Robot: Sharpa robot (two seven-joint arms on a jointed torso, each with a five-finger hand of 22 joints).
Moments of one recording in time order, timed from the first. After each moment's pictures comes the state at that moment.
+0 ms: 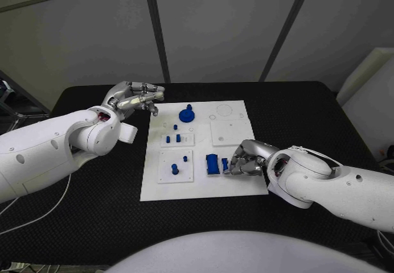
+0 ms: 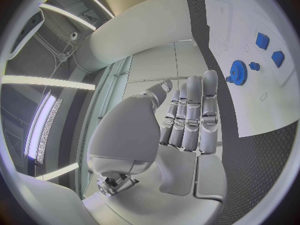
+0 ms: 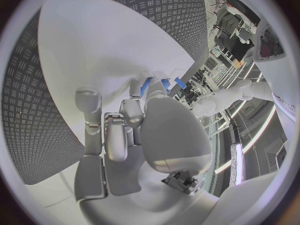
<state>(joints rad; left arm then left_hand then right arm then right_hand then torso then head) 1.08 -0.86 0.10 1.40 -0.26 -0.22 0.27 1.36 -0.09 0.38 -0.02 0.13 0.94 0.19 0.18 0.08 0.97 0.12 0.45 0.17 1.13 0.04 0.96 0.45 0.19 1.19 0.13 0.42 1.09 0.87 -0.95 0.08 1.83 -1.46 -0.27 -0.50 1.37 -0.04 -0.18 0.26 0.18 1.14 0.04 0.27 0.39 1.42 -0.03 1.09 1.23 1.47 -0.10 1.54 1.31 0.14 1.32 0.02 1.10 0.85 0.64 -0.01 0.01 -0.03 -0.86</state>
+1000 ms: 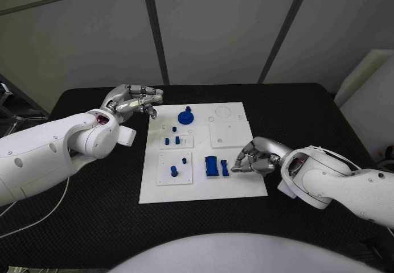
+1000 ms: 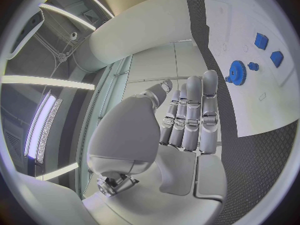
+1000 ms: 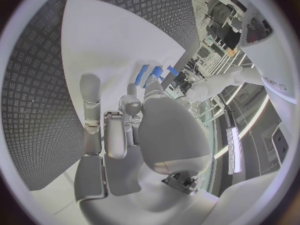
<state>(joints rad) 1.08 -0.86 0.10 1.40 -0.26 -0.22 0.27 1.36 -0.09 0.38 -0.02 0.13 0.94 0.19 0.18 0.08 0.97 0.12 0.45 0.17 1.13 0.04 0.96 0.45 0.19 1.19 0.13 0.42 1.09 0.89 -1.05 0.08 1.84 -1.30 -0.33 -0.32 1.36 -0.05 -0.19 0.27 0.23 1.07 0.07 0.25 0.38 1.35 0.00 0.94 1.13 1.47 -0.08 1.47 1.31 0.14 1.25 0.04 0.95 0.68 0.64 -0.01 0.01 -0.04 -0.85</state>
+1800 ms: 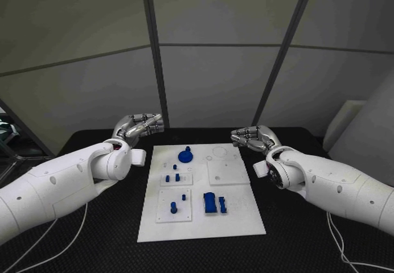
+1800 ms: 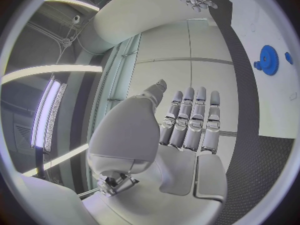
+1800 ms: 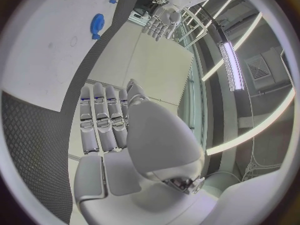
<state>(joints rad) 1.08 -0.69 0.10 1.17 -0.05 -0.30 0.38 1.35 -0.08 0.25 0.07 0.13 0.93 0.15 0.10 0.07 1.00 0.18 0.16 0.06 0.90 0.16 0.19 0.11 0.19 0.69 0.28 0.06 0.57 0.97 -0.65 0.16 1.12 -0.43 -0.37 0.31 1.58 0.03 -0.05 0.24 0.18 1.00 0.17 0.07 0.17 1.08 0.14 0.08 0.15 1.06 0.12 0.13 0.24 0.18 0.85 0.25 0.21 0.14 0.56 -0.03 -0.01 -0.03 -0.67</state>
